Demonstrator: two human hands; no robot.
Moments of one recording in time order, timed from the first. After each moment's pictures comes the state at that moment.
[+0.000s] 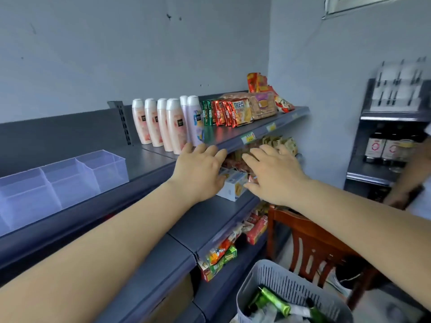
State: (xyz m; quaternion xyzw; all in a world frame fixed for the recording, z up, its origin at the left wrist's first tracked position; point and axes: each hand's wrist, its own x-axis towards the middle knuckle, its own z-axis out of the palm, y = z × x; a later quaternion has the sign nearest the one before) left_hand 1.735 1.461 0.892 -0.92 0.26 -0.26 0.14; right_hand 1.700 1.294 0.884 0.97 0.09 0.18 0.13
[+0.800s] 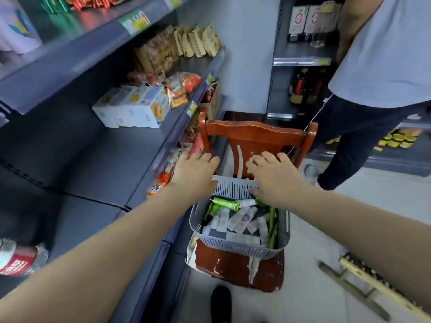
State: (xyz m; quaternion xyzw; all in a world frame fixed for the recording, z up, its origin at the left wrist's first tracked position) left_hand 1.795 1.323 0.664 -0.87 0.47 -0.02 0.14; right_hand 1.678 1.176 0.660 0.99 -0.09 -0.06 0.05
